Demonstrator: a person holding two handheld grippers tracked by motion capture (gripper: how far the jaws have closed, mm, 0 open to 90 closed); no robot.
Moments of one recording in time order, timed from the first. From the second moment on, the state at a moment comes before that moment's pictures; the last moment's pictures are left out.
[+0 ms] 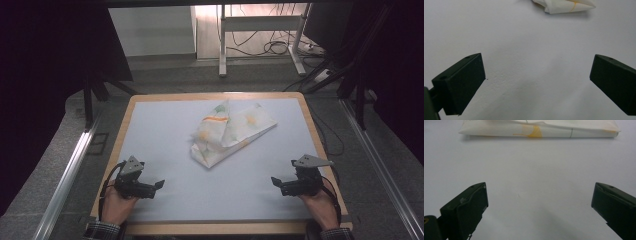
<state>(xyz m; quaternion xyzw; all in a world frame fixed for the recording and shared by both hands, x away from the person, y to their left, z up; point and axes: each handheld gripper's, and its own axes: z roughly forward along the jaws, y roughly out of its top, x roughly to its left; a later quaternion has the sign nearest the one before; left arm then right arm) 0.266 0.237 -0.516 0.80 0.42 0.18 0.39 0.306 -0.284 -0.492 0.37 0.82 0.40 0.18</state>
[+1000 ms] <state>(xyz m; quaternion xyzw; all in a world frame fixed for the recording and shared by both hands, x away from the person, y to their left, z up) 0.288 0.204 -0.505 0.82 0.37 0.16 0.41 0.310 -0.275 -0.494 0.36 0.83 0.39 0.19</state>
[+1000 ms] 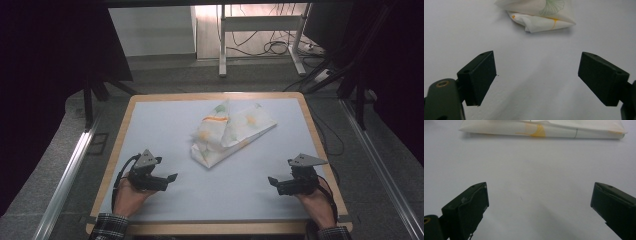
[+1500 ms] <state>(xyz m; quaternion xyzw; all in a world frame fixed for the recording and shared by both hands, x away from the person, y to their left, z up) 0.318 0.171 -0.500 0.84 0.34 0.16 0.40 0.316 -0.263 -0.495 0.37 0.82 0.40 0.17</state>
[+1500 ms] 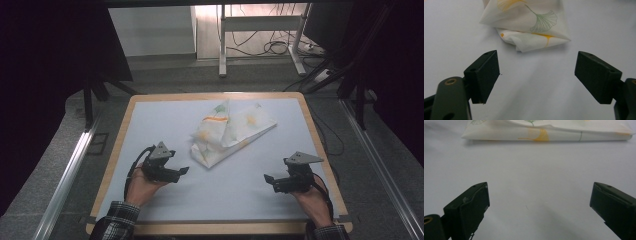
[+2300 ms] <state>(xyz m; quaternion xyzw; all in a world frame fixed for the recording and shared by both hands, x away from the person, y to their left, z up) 0.330 0.178 -0.511 0.84 0.34 0.16 0.39 0.360 -0.189 -0.486 0.35 0.84 0.40 0.12</state>
